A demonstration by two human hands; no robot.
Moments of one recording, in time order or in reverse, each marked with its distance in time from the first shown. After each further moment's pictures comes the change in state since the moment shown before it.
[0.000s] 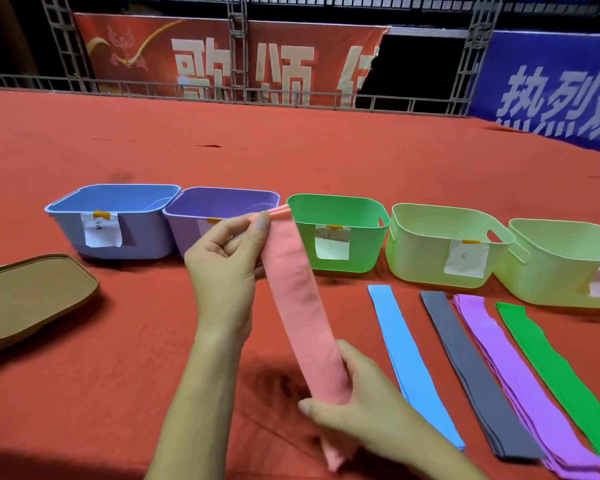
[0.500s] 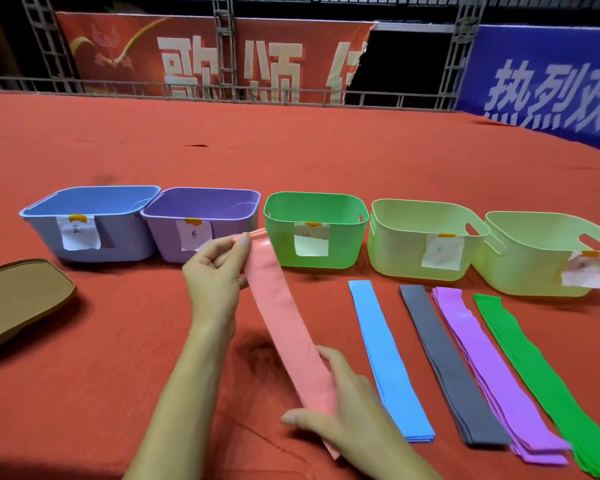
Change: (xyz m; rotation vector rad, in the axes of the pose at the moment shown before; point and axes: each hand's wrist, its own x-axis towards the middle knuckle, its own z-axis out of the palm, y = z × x) left_hand 0.016 -0.062 -0.005 0.149 0.062 -0.089; right_hand -0.021 0.024 0.004 -0.114 0.060 0.132
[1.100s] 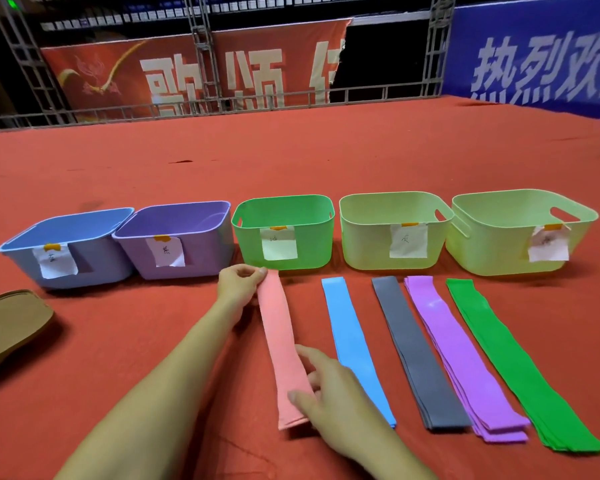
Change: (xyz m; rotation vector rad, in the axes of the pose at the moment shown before) left_hand 0.060 -0.115 0.047 0.620 -0.209 -0.251; right_hand 0.002 0.033 -0.019 0.152 -0.024 0.004
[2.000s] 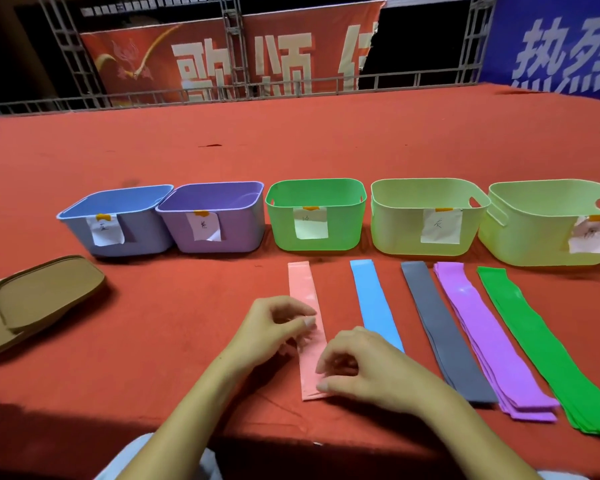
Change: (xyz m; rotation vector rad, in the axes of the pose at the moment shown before) left_hand -0.163 -0.008 -0.055 0.012 -0.450 0.225; right_hand 0.005 0.002 -0.031 -0.377 -0.199 -0.321
